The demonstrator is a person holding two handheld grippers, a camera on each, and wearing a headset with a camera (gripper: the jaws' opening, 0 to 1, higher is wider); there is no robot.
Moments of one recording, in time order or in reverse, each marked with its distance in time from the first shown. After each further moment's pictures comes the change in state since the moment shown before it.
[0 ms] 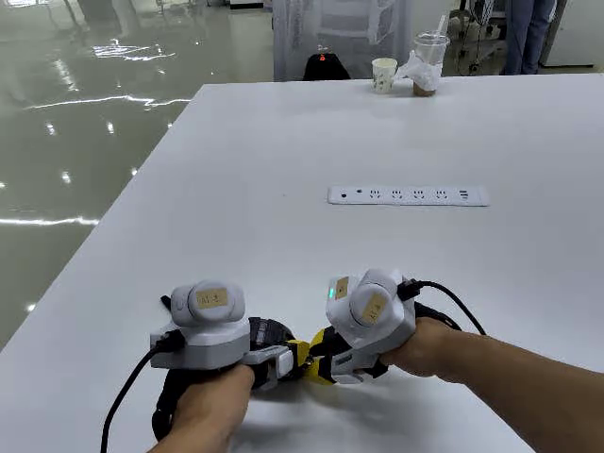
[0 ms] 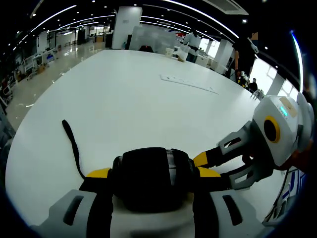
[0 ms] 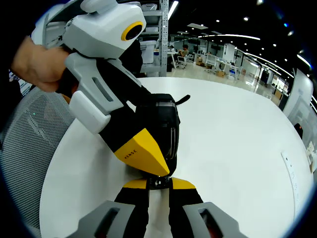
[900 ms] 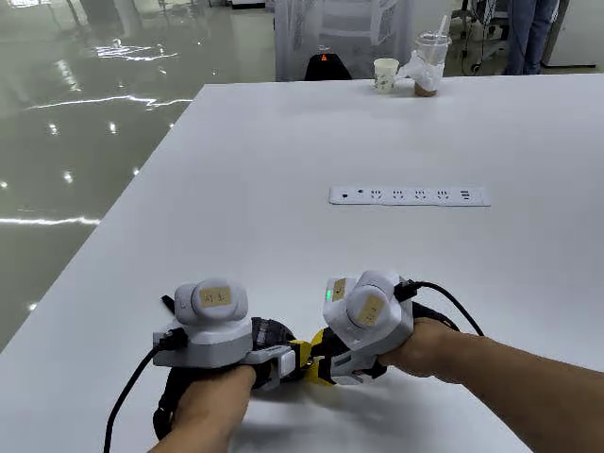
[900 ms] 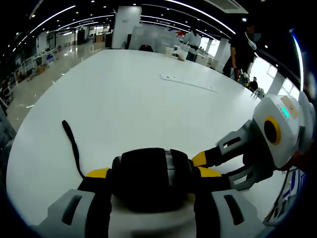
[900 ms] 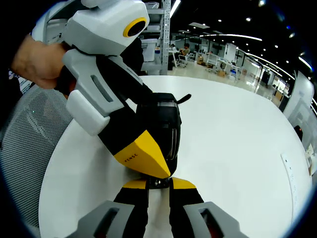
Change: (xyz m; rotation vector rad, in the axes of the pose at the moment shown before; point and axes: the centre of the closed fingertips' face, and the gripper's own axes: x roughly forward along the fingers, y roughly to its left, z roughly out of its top) left arm 0.000 -0.001 0.000 0.007 0.006 0.008; right arm 0.001 0.000 0.000 -0.017 0.018 -0.004
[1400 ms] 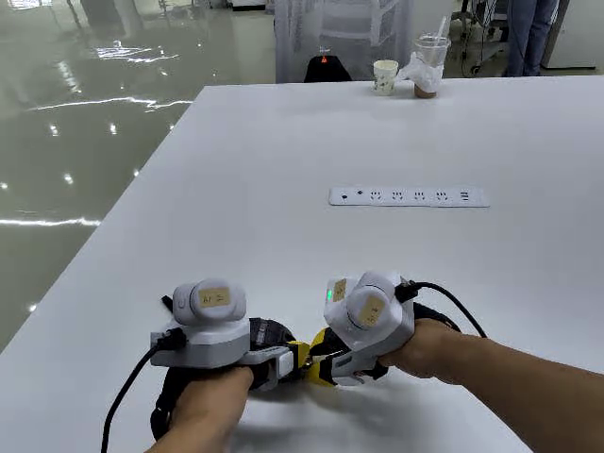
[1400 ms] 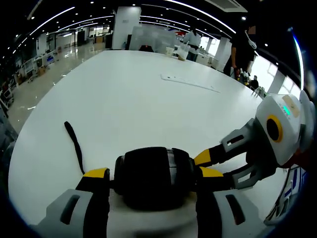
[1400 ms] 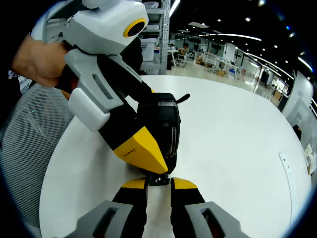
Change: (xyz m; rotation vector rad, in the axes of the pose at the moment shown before) left arm -0.003 0.003 0.000 0.015 -0.001 0.011; right arm -0.006 0.000 -0.002 0.003 0.005 -0.015
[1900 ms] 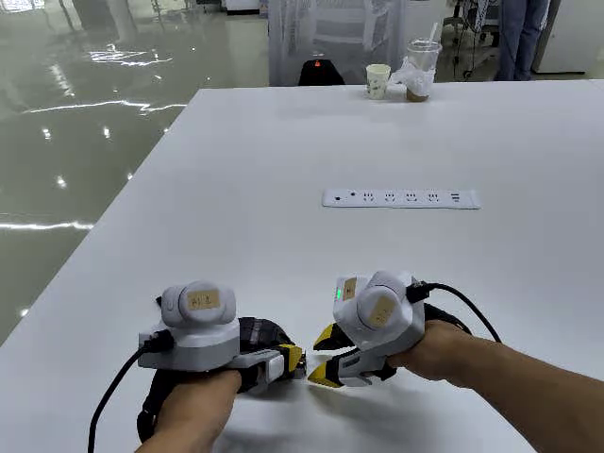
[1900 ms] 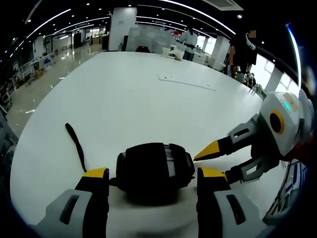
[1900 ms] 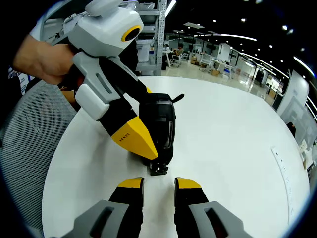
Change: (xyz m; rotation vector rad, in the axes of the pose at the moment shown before) left arm -0.009 -0.001 -0.001 0.029 -0.006 -0.017; right arm -0.022 0.002 -0.007 0.018 -0.006 -0.049
